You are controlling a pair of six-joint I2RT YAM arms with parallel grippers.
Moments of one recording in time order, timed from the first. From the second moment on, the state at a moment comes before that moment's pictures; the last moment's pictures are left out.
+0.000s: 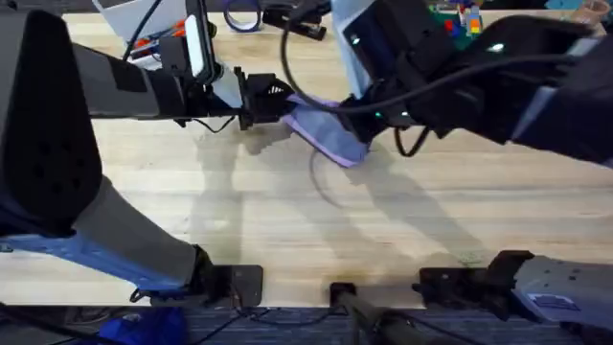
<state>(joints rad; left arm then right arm) 0.09 1.79 0.82 0.03 1.24 1.14 0.75 1.43 1.12 -0.70 0.25 0.10</state>
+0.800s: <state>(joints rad) 0.09 1.79 0.82 0.03 1.22 1.14 0.71 1.32 1.12 -0.87 0.29 0.11</state>
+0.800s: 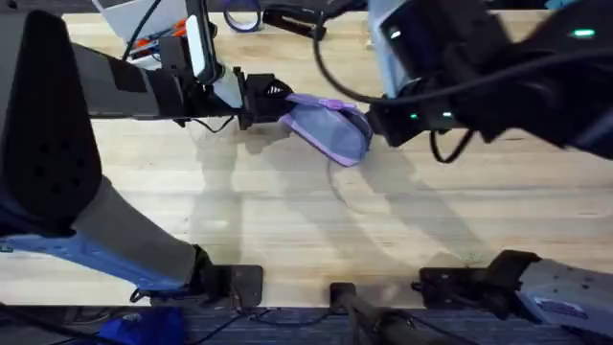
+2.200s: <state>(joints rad) 0.09 1.79 0.82 0.03 1.22 1.14 0.71 1.18 1.12 -0.79 0.28 0.11</state>
